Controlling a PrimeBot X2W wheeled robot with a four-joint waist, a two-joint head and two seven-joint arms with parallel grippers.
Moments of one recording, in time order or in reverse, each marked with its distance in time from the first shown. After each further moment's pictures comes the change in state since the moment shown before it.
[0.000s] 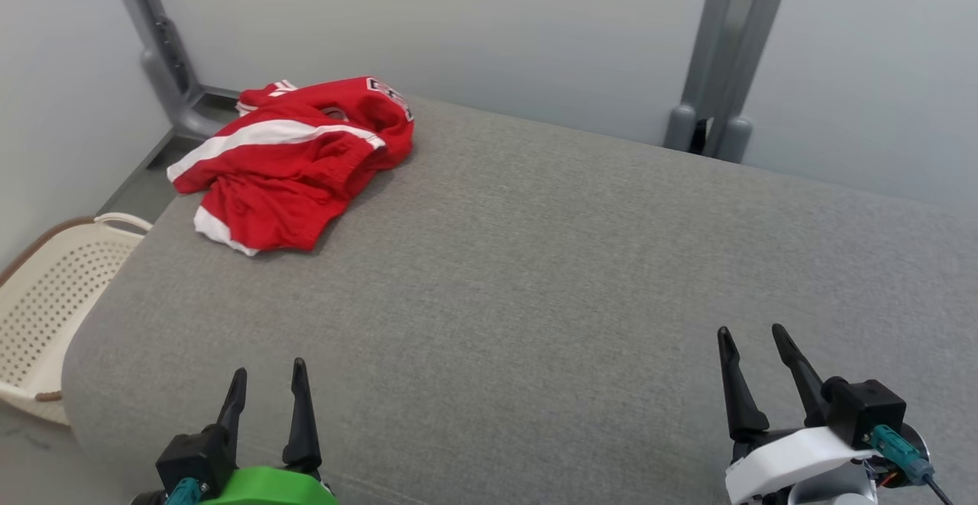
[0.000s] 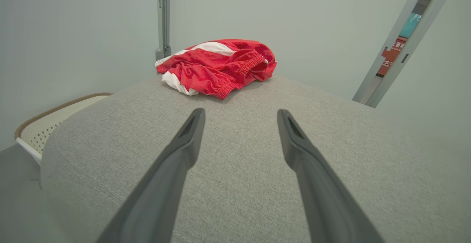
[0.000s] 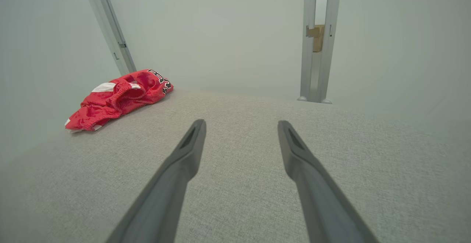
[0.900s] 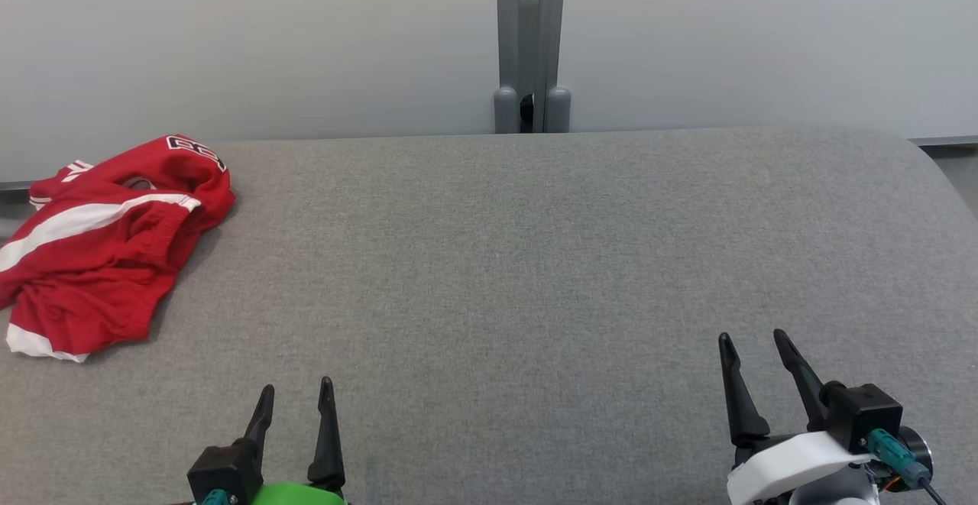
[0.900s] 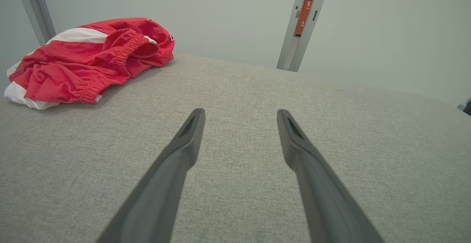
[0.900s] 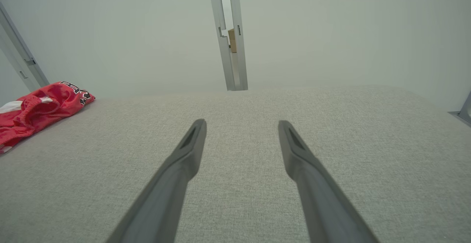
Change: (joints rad) left arm 0.022 -0.010 -0.043 0.019 0.015 0.005 0.000; right arm 0.006 0.001 -0.006 0.007 -0.034 0.000 0.000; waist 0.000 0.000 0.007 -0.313
